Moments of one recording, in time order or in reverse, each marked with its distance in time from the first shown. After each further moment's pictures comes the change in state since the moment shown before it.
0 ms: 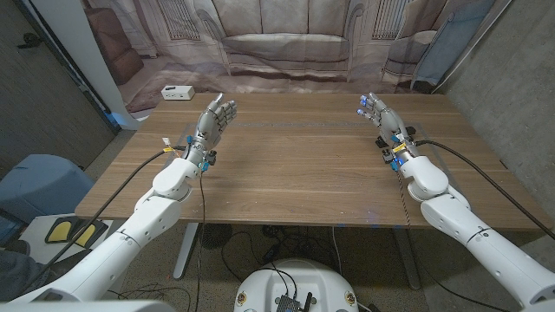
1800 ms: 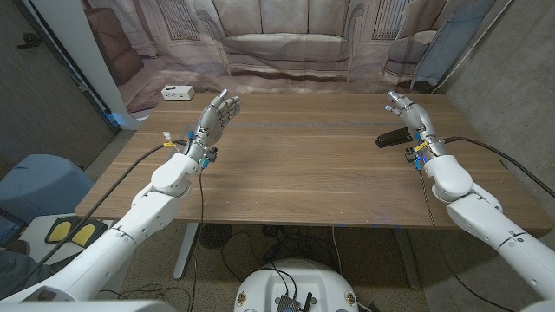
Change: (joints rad) left arm -0.006 0.027 -0.001 -0.037 0.033 0.013 -0.003; left_hand 0.000 0.000 -0.001 -0.009 -0.004 0.024 0.002 0.001 0.000 0.019 -0.008 -0.005 0.000 0.023 0.002 -0.004 0.000 0.009 0.009 -0.021 0.002; right arm -0.087 -0.099 0.114 -0.077 -0.156 -0.079 -0.166; right_hand 0.000 0.000 0.000 -0.008 0.000 -0.015 0.012 0.000 0.000 -0.015 -0.009 -0.006 0.000 0.002 -0.005 -0.007 0.000 0.005 -0.006 -0.008 0.000
